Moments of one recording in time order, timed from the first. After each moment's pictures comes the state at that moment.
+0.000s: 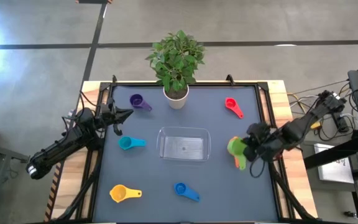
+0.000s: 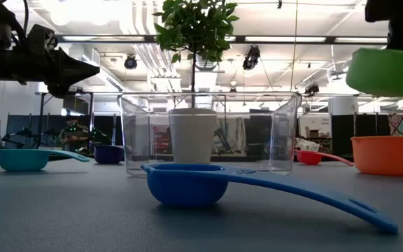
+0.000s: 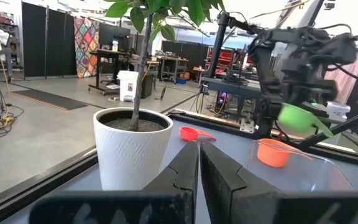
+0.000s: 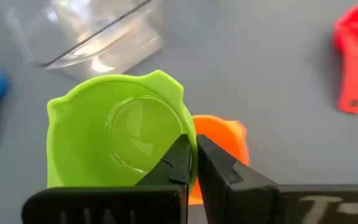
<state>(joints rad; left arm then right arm) 0.65 0.02 0.02 0.09 0.30 -0.16 0.57 0.84 0.78 -1.12 0.51 1.15</state>
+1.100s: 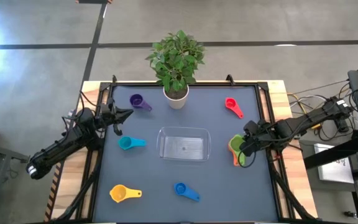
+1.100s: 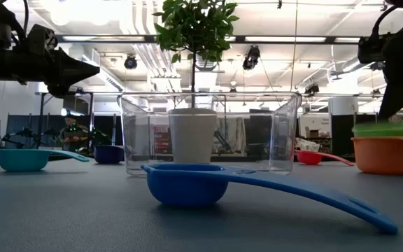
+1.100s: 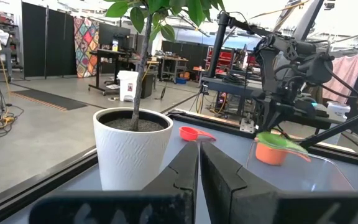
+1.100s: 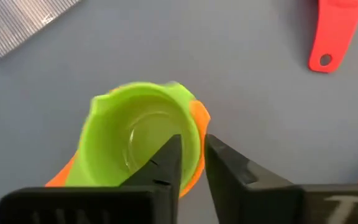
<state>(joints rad) 0.65 0.02 0.02 0.09 0.30 -0.16 0.37 0.83 0.60 -1.03 0.37 1.02</state>
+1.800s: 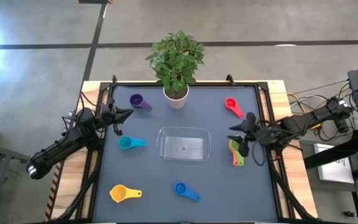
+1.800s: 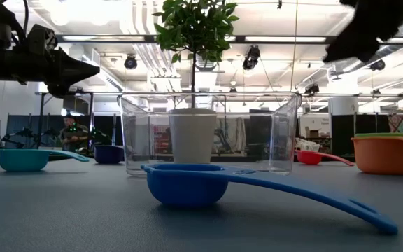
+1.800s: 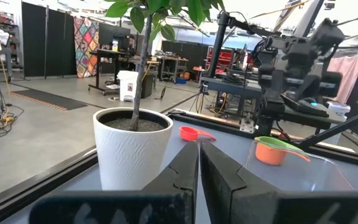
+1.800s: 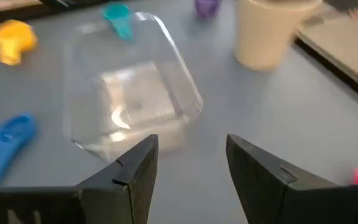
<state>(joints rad) 0.65 0.02 0.02 0.09 0.30 -0.16 0.38 0.75 0.64 -0.51 0.52 0.43</state>
